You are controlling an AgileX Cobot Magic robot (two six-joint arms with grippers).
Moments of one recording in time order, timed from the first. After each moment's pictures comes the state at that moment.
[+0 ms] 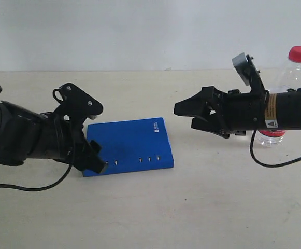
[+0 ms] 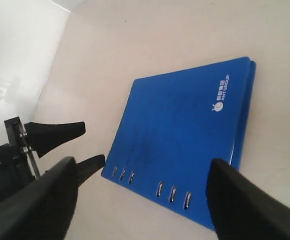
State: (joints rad) left arm -0.59 1.78 -0.77 -1.64 -0.26 1.76; right arm 0.13 1.85 -0.83 -1.32 -0.90 1.68
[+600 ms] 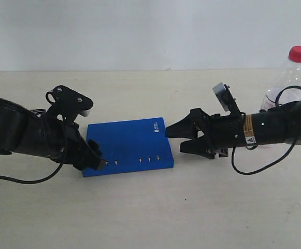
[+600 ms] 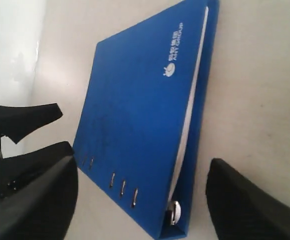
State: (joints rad) left arm -0.48 1.80 -0.78 -1.65 -0.03 1.77; right arm 0.13 2.17 -1.00 -1.40 -1.00 1.75
